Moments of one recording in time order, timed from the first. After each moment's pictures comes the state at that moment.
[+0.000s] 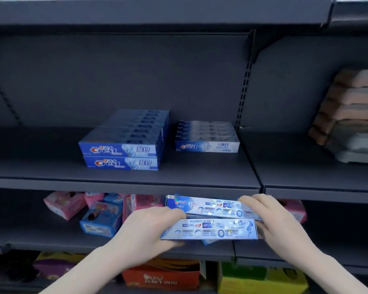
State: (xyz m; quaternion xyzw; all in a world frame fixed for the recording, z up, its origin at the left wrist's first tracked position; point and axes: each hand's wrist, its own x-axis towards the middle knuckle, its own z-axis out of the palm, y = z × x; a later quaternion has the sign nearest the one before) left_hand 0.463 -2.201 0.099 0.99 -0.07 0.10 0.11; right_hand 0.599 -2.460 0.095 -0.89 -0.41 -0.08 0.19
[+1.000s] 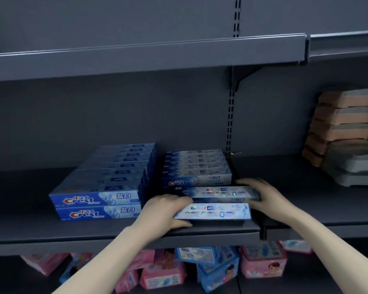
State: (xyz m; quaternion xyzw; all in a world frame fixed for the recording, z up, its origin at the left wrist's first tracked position) left_hand 0.621 -2.167 0.111 0.98 -0.11 0.17 0.06; right_hand 0.763 -2.434 0.109 -0.86 -0.35 0.00 0.36
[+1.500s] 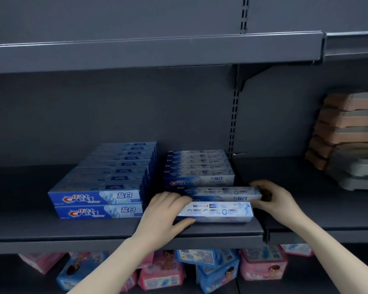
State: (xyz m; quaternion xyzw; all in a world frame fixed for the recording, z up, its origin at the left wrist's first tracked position) left_hand 0.616 -2.169 0.089 0.94 -0.10 0.32 0.04; right_hand 0.761 -2.439 0.103 -0.85 -0.24 -0.02 0.46
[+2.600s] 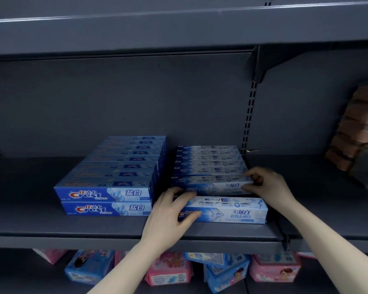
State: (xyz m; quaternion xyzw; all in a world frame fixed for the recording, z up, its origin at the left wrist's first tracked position) left_hand 0.613 -2.165 0.079 0.94 0.04 0.26 0.21; right_hand 0.782 -2.381 0.114 -0.89 -0.26 -0.06 0.38
